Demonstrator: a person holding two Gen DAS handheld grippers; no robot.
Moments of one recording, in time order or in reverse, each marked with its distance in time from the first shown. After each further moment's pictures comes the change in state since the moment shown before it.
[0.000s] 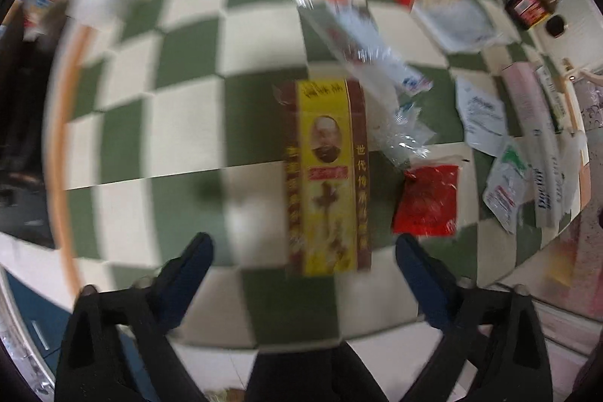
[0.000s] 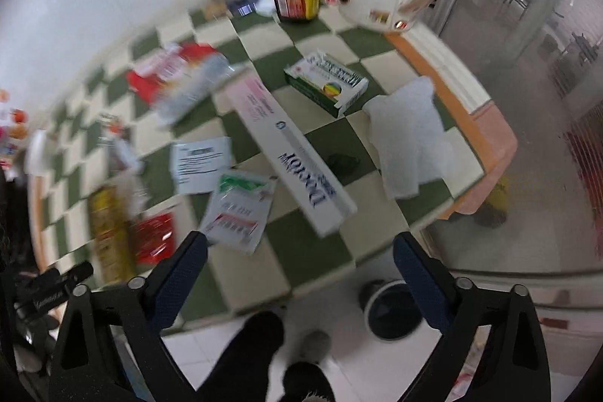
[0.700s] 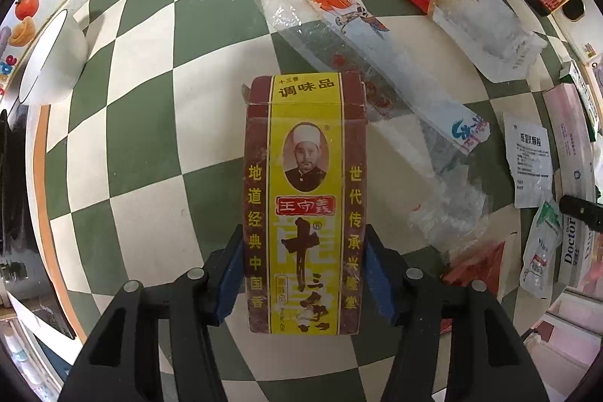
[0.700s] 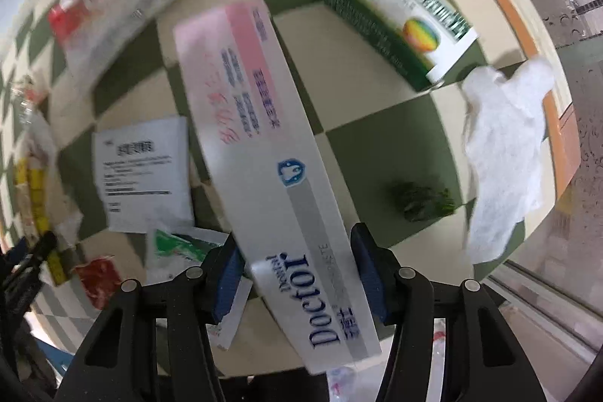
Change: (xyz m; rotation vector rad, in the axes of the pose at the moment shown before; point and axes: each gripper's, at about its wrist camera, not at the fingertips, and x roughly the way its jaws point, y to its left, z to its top) left arm -0.003 -0.031 0.038 0.145 -0.056 0.087; right arm 0.157 0.011 0.047 -0.030 0.321 -0.028
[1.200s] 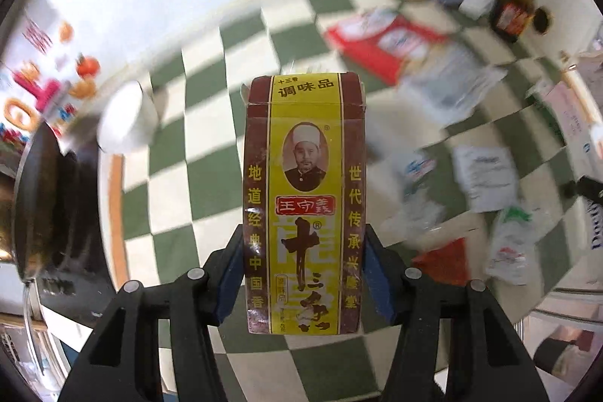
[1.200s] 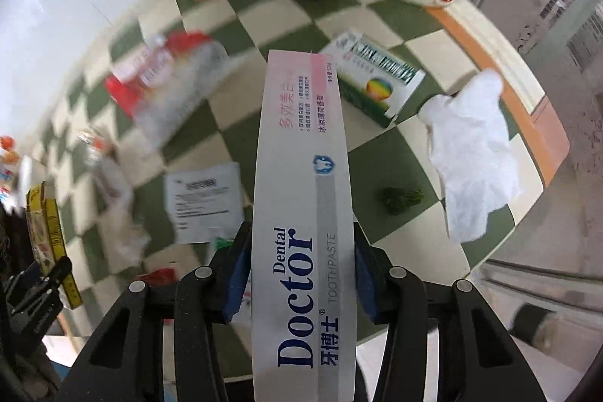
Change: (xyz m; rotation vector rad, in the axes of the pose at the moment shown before) left arm -0.128 -0.050 -0.039 0.057 -0.264 0.153; right arm -0.085 -0.042 -0.059 0.122 -0.304 0.176
